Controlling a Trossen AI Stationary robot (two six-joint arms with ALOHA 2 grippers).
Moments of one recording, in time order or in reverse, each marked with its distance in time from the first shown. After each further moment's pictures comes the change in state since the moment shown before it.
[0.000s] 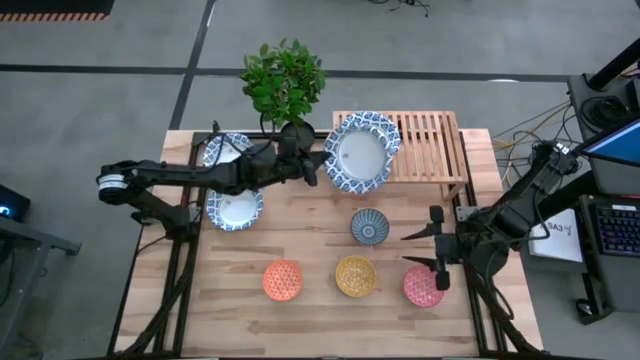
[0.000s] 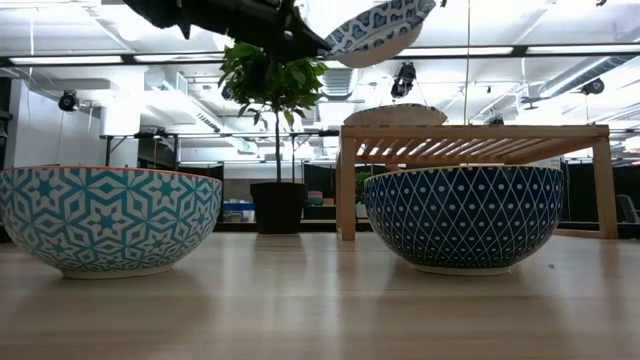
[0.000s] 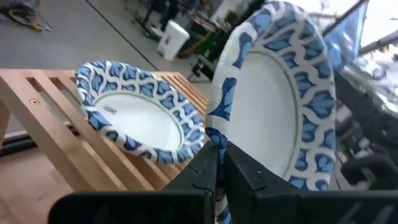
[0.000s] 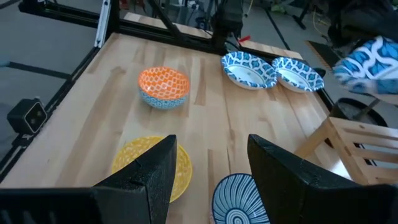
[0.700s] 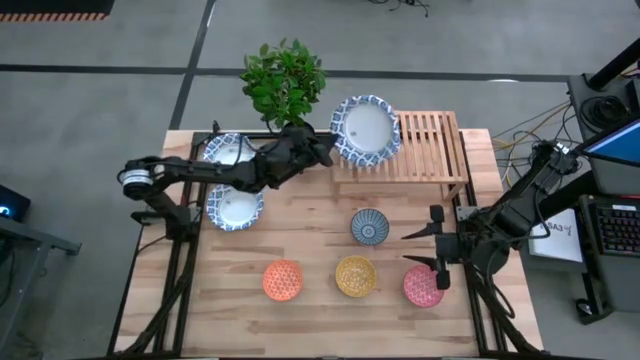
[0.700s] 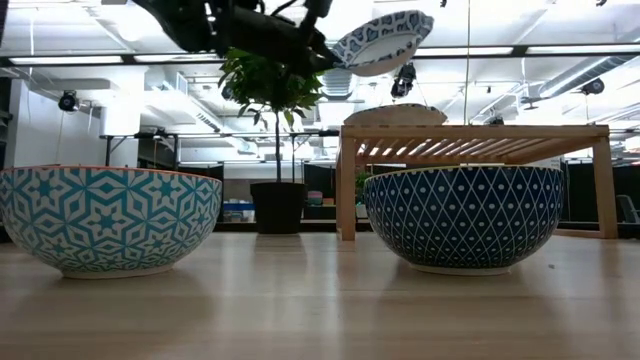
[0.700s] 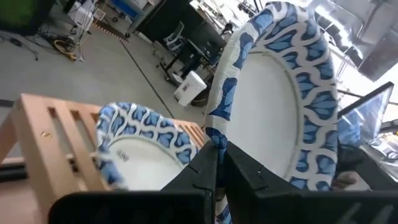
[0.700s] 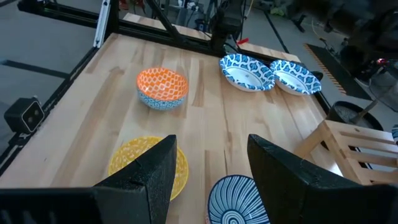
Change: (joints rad) left arm 0.022 0.194 0.085 0.232 -0.178 -0.097; right arm 0.000 -0.006 0.000 -0.001 0.001 -0.019
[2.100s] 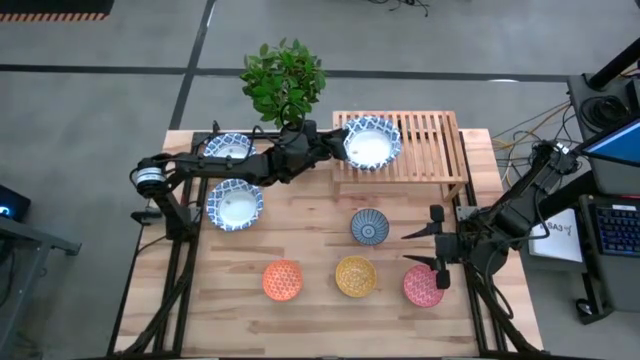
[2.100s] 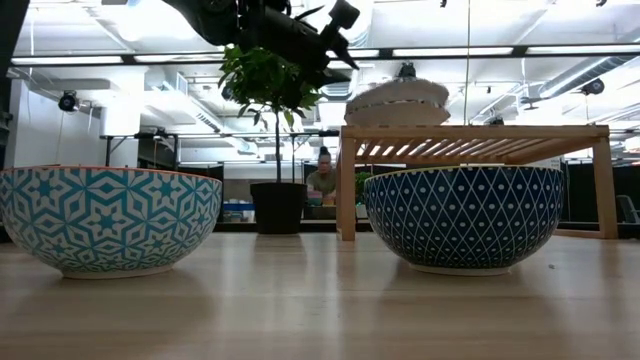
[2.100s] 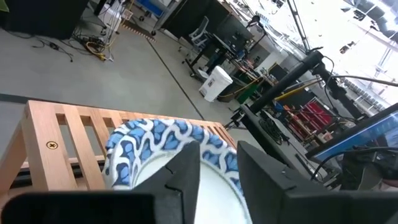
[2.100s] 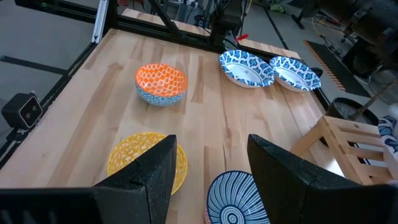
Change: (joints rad) left arm 0.018 0.094 0.177 -0.189 -0.057 0.004; right arm 0.000 0.000 0.000 -0.020 0.000 0.012
